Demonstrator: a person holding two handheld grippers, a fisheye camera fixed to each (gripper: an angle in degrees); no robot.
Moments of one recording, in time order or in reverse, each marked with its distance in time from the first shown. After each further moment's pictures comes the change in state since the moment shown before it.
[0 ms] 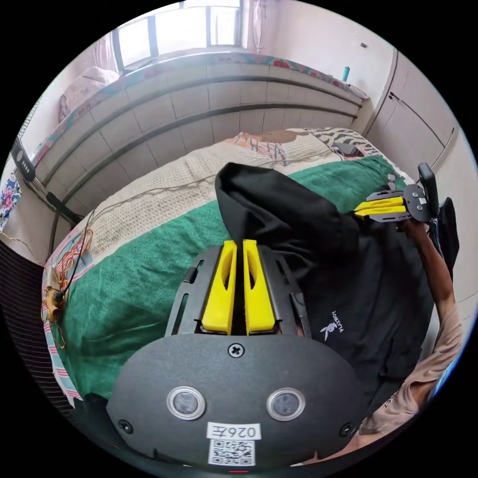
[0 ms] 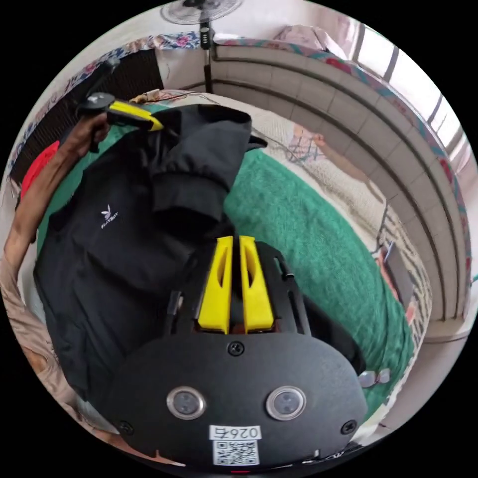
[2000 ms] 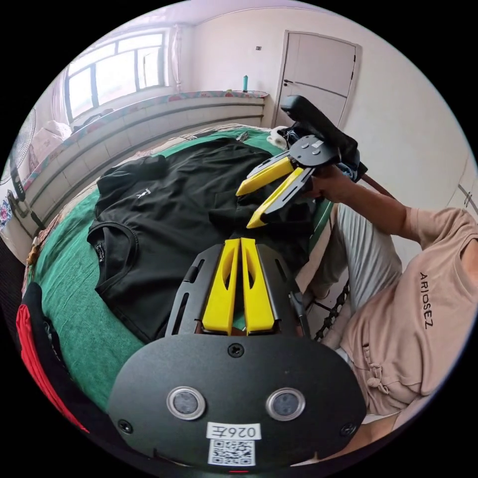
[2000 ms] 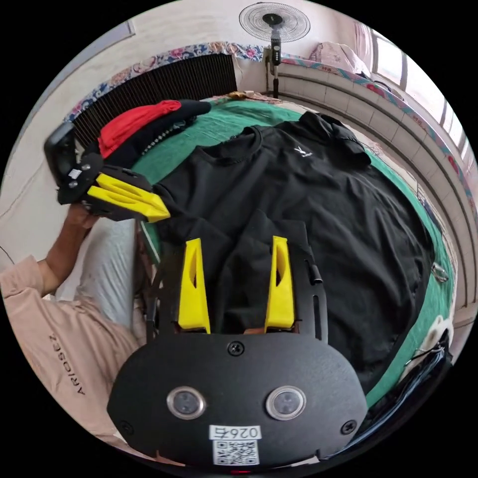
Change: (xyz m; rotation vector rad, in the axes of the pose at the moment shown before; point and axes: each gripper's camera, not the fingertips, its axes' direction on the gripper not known) left arm 0.363 0.506 -0.160 0.025 0.277 0.249; right arm -0.317 0.257 -0.171 0.006 -0.212 -0.001
